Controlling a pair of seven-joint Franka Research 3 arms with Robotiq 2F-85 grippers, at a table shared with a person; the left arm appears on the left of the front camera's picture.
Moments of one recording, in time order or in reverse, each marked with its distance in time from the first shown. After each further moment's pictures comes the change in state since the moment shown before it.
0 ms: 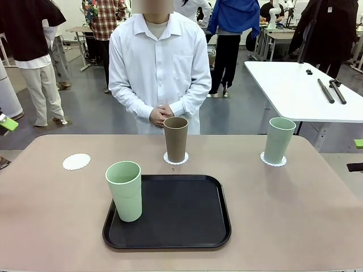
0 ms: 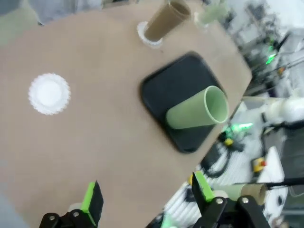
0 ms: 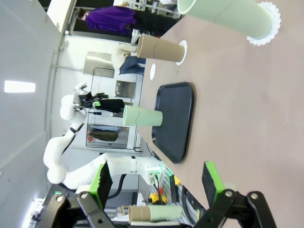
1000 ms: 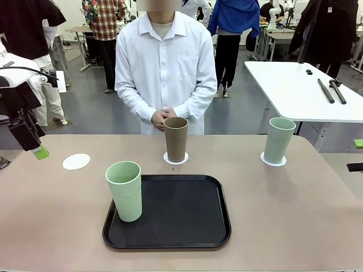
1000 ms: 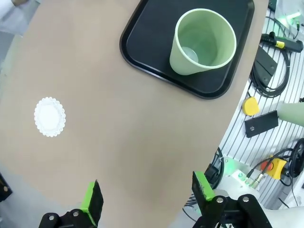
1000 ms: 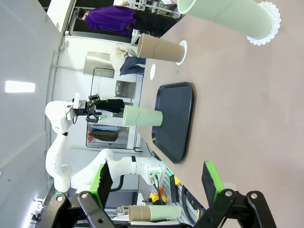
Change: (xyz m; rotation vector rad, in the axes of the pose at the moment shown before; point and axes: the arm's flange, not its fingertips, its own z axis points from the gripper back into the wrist) left arm 0.032 -0.136 -0.081 0.313 0.367 -0.541; right arm 0.000 0.000 0.000 0.000 0.000 0.000
